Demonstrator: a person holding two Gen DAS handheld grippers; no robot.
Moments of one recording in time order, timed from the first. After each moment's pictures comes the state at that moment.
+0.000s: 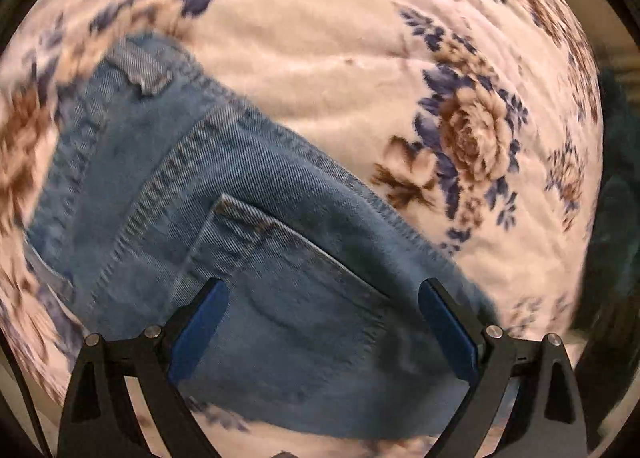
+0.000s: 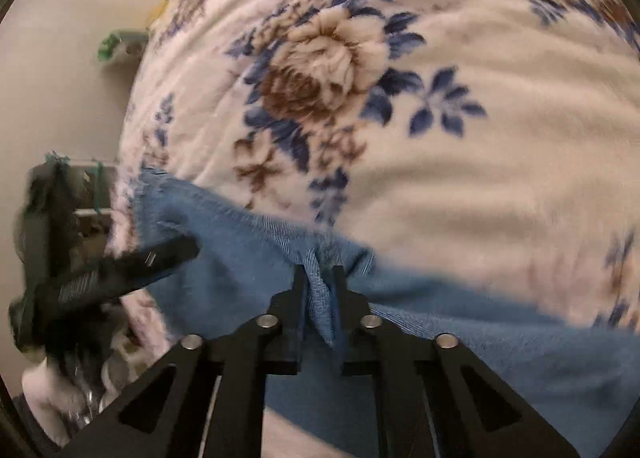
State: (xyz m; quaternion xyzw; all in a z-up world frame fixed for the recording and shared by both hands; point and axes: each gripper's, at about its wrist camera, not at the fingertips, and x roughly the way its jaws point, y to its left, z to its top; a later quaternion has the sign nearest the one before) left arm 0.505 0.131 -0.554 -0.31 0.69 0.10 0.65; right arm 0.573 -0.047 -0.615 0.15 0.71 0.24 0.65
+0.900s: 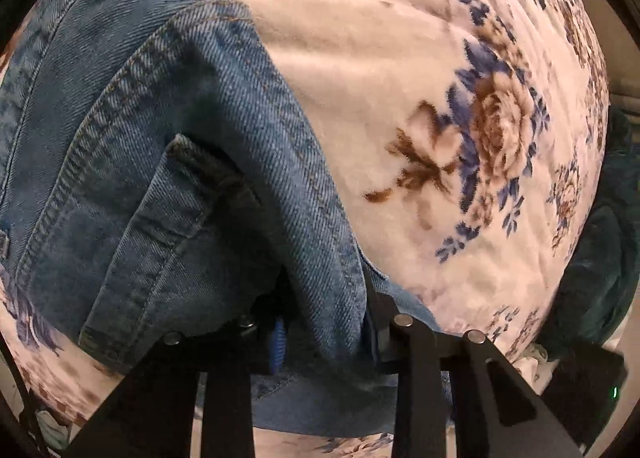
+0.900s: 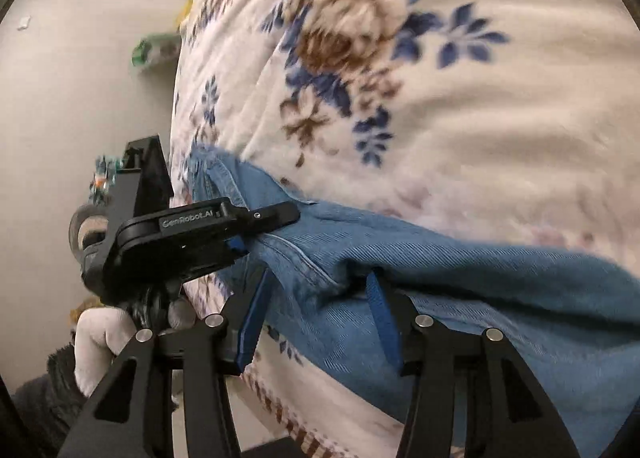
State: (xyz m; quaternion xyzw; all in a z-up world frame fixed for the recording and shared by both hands) left arm 0.499 0.124 -0.592 -0.38 0.70 0.09 0.60; right arm 0.561 -0.043 -0.629 0.22 0.75 0.32 0.54
